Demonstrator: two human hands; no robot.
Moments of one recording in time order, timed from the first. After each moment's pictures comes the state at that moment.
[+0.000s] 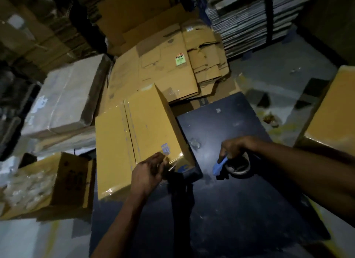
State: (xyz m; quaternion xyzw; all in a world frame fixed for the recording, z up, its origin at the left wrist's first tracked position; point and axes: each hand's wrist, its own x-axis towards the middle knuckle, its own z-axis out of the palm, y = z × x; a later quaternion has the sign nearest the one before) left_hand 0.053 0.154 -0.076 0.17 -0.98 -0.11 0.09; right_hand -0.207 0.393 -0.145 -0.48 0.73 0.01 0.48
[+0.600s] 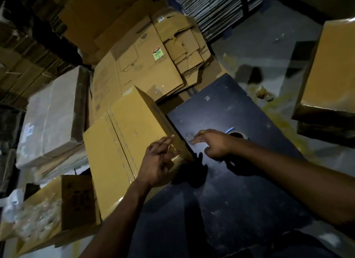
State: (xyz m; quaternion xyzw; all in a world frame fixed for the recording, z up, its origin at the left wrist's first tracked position) left_hand -0.020 0.130 -0.092 -0.15 -0.98 -0.09 -0.03; right_hand -0.157 0.377 -0.151 -0.40 0.79 -0.32 0.34
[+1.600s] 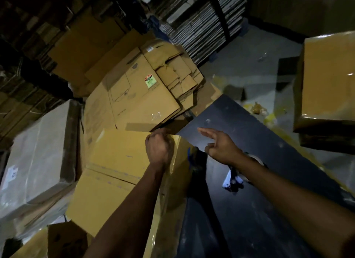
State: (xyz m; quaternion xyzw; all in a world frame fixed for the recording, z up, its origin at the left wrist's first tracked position) left_hand -0.182 0.112 -0.112 0.10 -0.99 -0.11 0.06; right_hand -0.197 0.338 -0.187 -0.12 0.74 -0.64 0.19
